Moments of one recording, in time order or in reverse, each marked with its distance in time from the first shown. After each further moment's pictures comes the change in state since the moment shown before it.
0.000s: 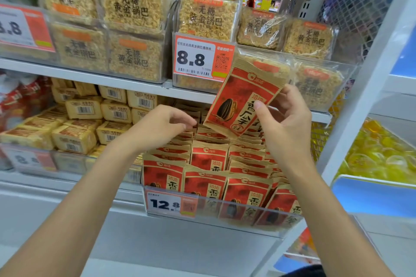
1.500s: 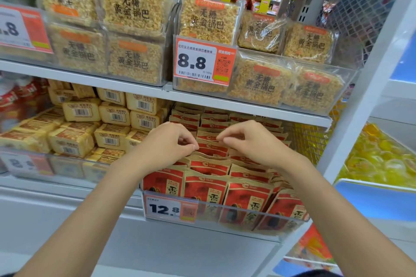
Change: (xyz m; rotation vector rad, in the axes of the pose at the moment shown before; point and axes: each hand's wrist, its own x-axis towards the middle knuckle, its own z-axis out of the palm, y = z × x) left_hand -0.001 -0.018 0.023 0.207 -0.014 0.074; right_hand 0.018 0.031 0.016 -0.574 -0.773 0.218
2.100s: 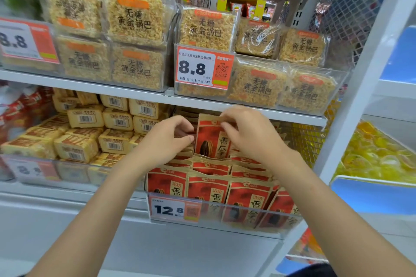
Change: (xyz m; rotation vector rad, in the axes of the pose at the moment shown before) left_hand 0.000 0.000 -0.008 -0.201 0.115 -0.041; right_hand 0.003 -0.024 -0.004 -0.310 0.335 -0.174
